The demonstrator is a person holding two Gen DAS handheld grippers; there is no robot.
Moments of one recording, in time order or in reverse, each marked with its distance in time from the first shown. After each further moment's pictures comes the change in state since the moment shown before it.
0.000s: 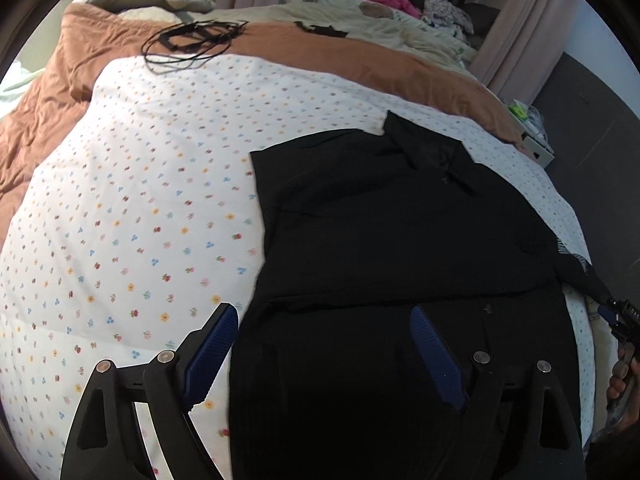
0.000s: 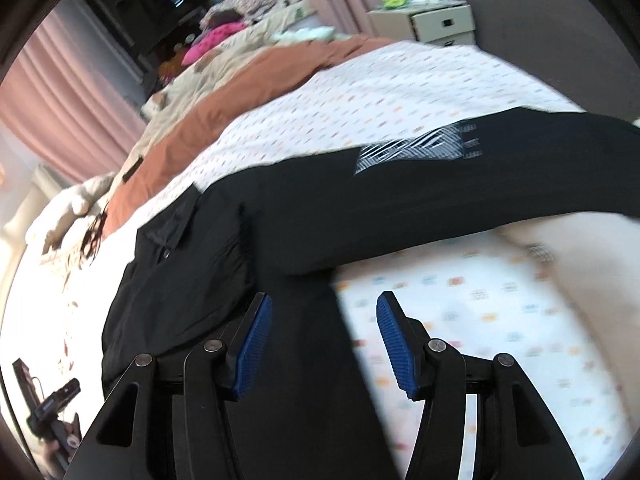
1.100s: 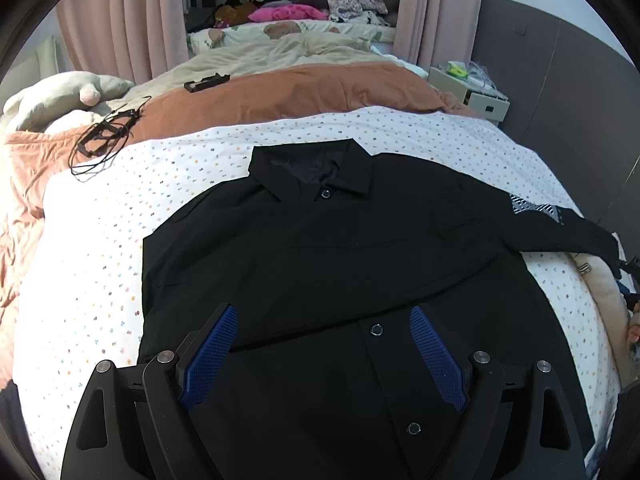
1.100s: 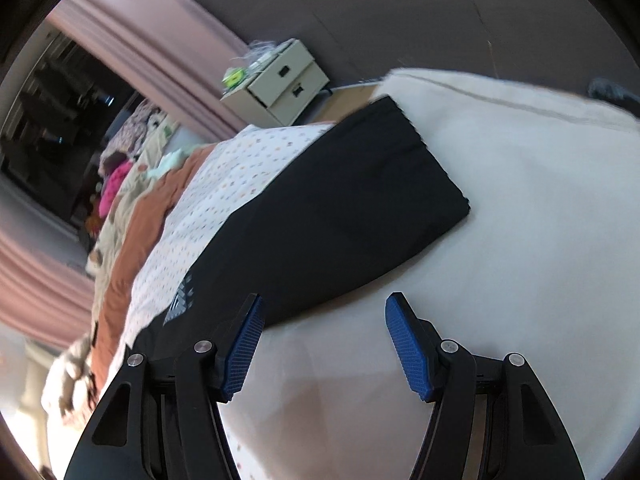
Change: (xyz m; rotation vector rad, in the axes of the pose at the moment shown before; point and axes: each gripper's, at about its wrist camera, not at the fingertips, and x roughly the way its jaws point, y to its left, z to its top) left arm 0.004 -0.164 0.006 0.294 -0.068 0.034; right arm -0.050 -0.243 0.018 0.497 -0.216 -0.057
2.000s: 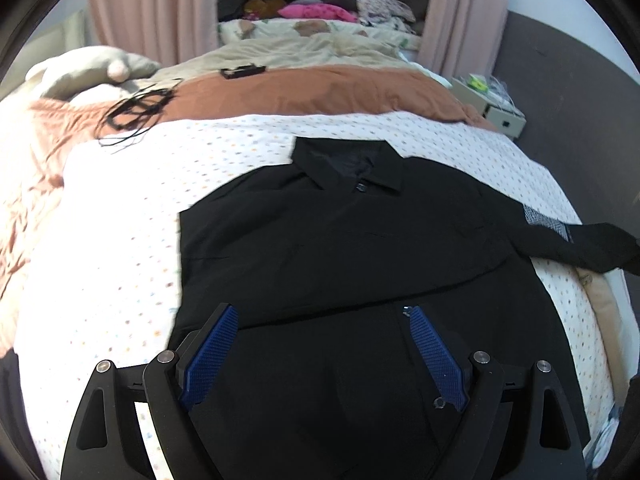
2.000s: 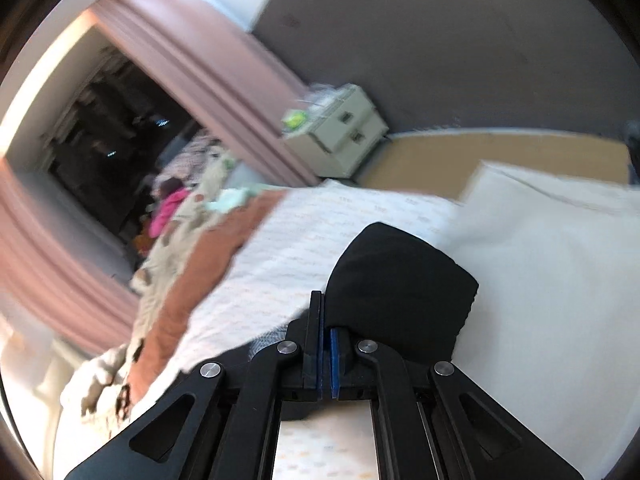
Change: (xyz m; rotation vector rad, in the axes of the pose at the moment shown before) left arm -0.029 0.050 -0.020 -0.108 -0.007 0.012; right arm -0.060 0.114 0.015 -0.169 -0.151 0.204
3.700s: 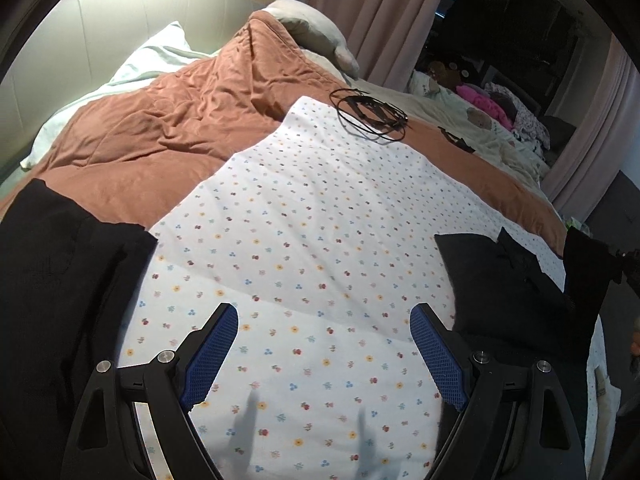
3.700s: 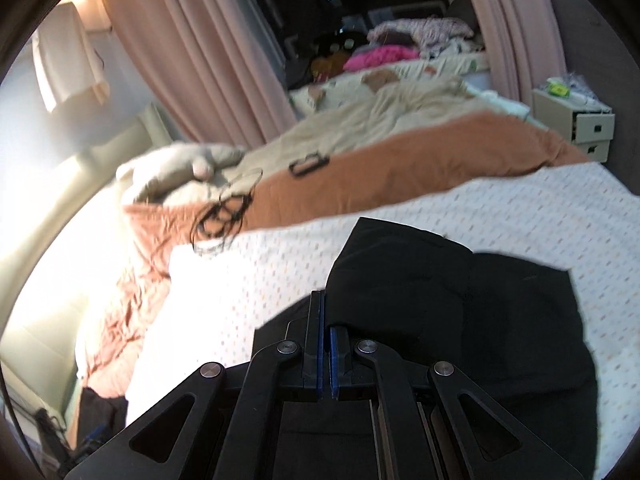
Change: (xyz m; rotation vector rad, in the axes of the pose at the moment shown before) left arm -0.107 0.304 -0.120 -0.500 -0.177 0.167; right arm 0.103 0.435 -0.282 -0.619 0.414 0.275
